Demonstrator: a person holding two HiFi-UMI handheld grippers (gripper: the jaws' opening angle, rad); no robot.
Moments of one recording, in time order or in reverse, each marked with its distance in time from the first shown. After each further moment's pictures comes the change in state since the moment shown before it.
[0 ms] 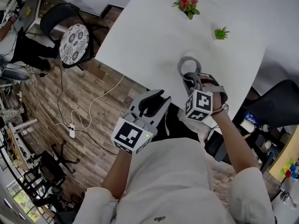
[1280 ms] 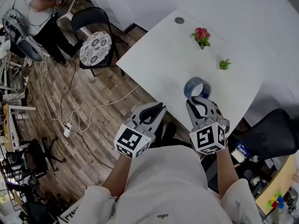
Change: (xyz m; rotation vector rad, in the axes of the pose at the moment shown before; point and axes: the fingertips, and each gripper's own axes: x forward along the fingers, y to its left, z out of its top) left arm -0.061 -0.012 0.020 0.027 -0.125 0.195; right arm -0.159 -0.018 0.082 0.197 -0.408 -0.130
